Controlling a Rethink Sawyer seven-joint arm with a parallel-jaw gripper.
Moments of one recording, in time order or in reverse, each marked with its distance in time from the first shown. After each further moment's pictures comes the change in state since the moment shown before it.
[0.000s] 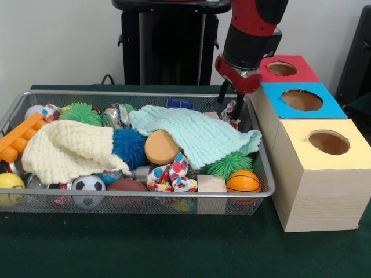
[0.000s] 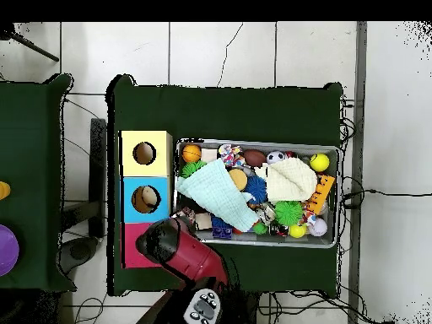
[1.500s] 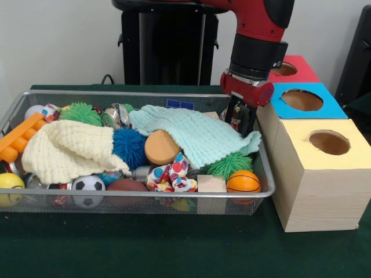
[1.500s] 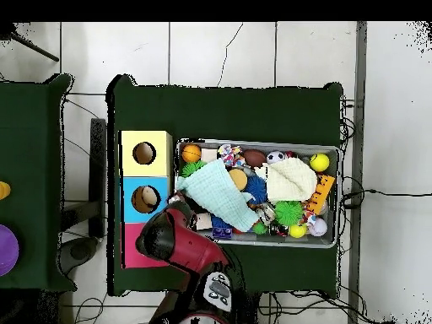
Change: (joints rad) arm -0.109 -0.040 0.155 0.000 -0.147 -0.277 -0.001
